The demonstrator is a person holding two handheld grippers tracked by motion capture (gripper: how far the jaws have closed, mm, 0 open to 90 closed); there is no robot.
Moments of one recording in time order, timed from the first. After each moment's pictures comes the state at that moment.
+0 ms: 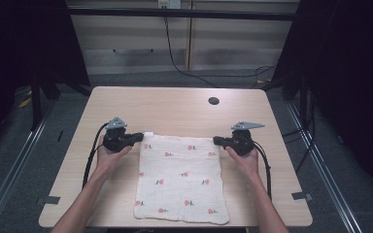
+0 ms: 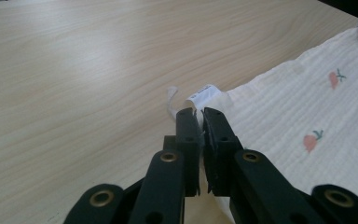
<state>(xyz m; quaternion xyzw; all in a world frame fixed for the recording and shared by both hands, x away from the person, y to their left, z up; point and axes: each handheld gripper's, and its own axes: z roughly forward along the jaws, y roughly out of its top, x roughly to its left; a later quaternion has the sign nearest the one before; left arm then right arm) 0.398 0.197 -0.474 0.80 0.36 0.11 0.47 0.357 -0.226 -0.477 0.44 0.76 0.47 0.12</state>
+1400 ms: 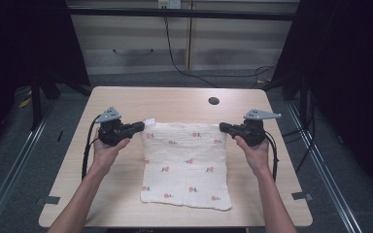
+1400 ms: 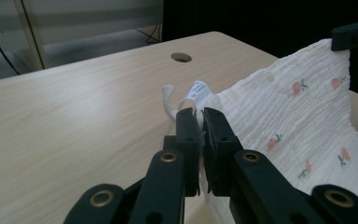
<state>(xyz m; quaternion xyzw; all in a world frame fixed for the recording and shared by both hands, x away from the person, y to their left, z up) 0.388 0.195 -0.420 0.77 0.32 0.12 0.54 0.349 -0.241 -0.415 0.39 0.74 0.53 0.16</state>
